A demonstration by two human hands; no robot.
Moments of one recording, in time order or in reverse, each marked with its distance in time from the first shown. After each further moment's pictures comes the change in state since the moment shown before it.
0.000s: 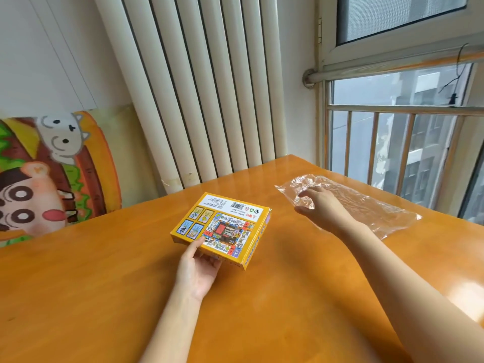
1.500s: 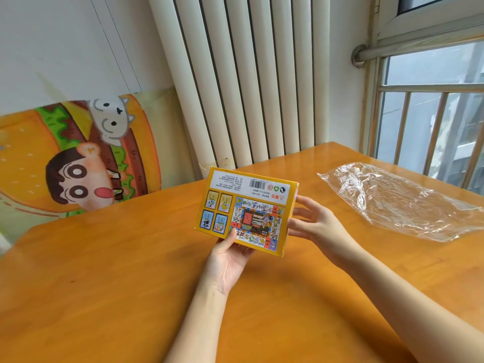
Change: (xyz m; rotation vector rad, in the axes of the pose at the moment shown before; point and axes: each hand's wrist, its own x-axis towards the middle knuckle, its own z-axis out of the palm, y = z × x) left_hand 0.007 0.013 -0.040 -0.053 -0.336 0.049; right_hand -0.049 -0.103 0.055 1.274 -0.279 0.020
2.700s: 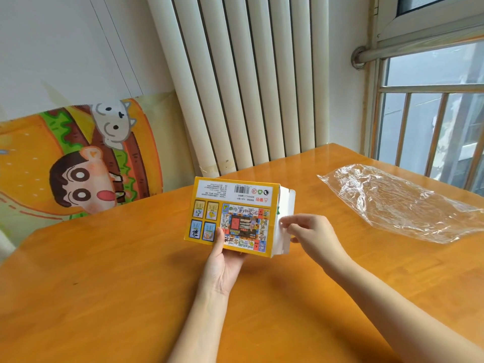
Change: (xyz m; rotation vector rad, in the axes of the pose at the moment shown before) left_hand 0.001 -0.001 0.001 -0.122 0.064 0.054; right_hand -0.004 0.004 0.017 -0.518 0.255 0.061
